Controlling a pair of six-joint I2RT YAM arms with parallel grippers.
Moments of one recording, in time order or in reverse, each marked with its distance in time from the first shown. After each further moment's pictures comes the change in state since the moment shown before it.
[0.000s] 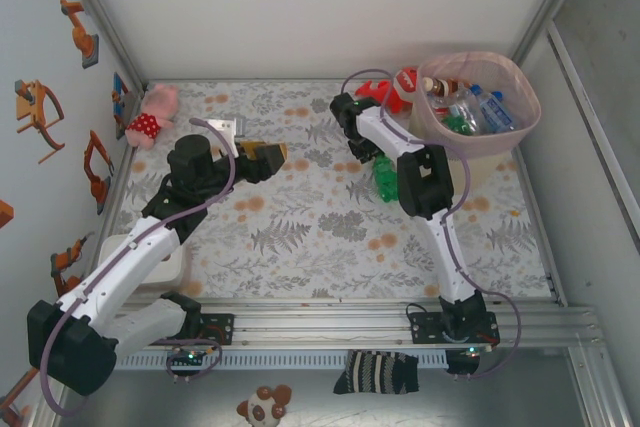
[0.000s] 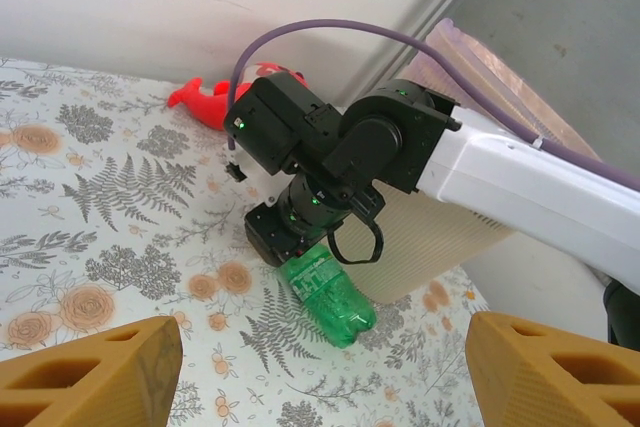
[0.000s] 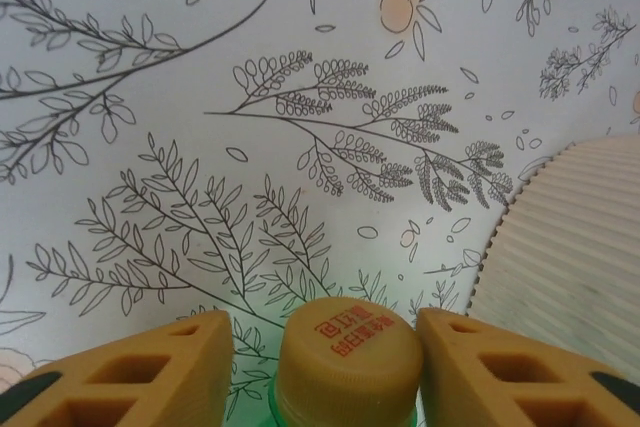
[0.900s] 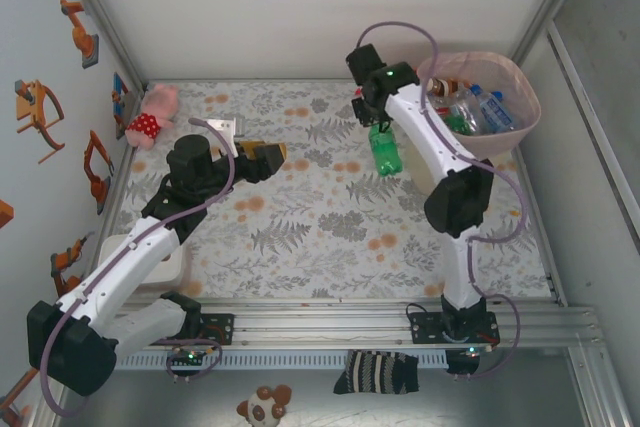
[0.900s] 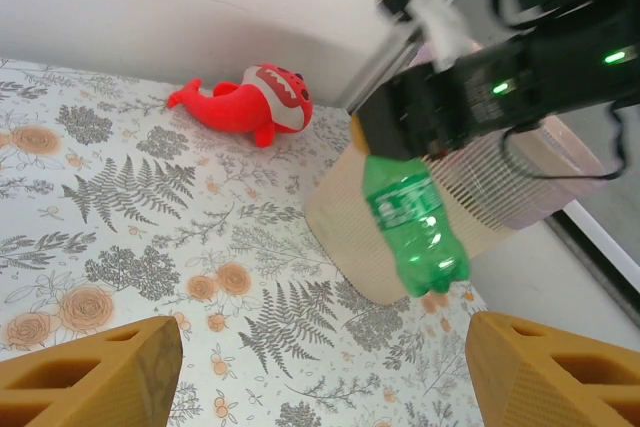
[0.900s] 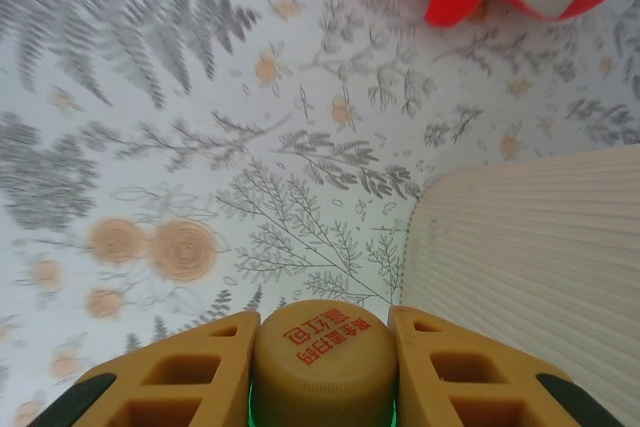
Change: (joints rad) left arm 0.000 -0.003 0.000 0.001 0.000 -0.004; right arm 0.002 -0.394 0.120 -0.073 -0.212 -0.004
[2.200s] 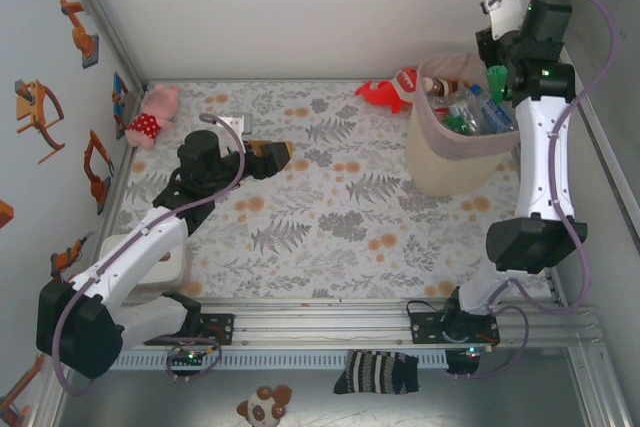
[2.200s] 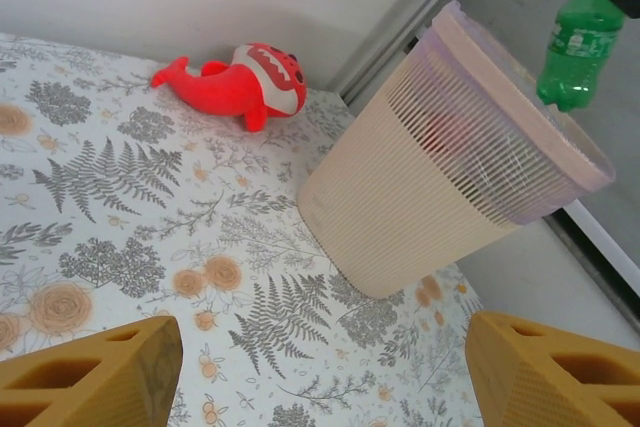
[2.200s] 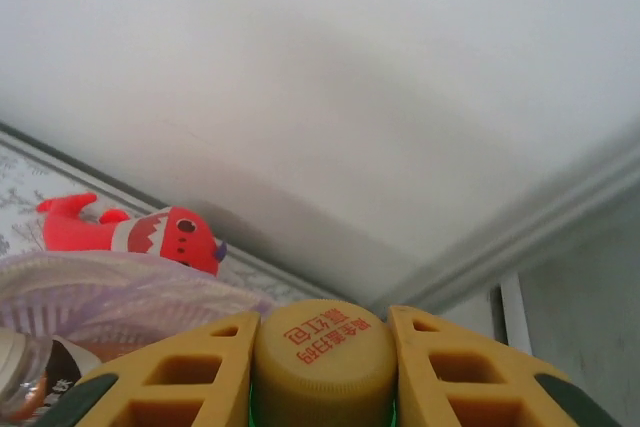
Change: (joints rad) left arm 0.001 0.125 0.000 0.100 0.061 -0.032; right arm -0.583 -0.377 -0.277 0.640 -0.475 -0.760
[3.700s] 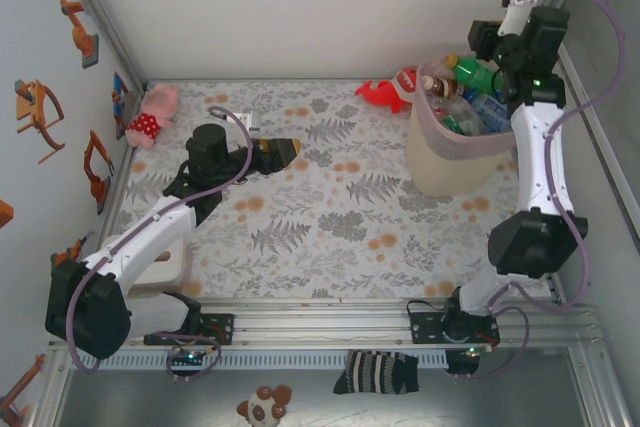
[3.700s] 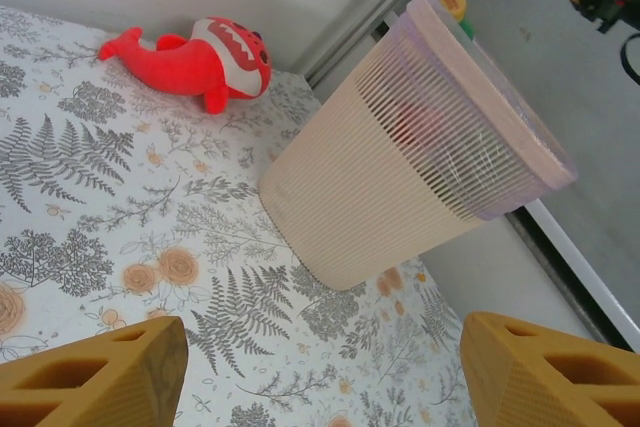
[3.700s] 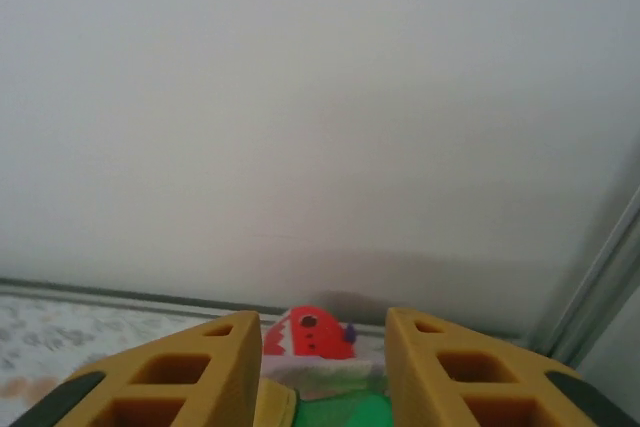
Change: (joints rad) left arm 0.006 0.074 0.027 0.054 0.089 -0.060; right arm -0.022 0.031 -0.072 0.194 -0.095 0.753
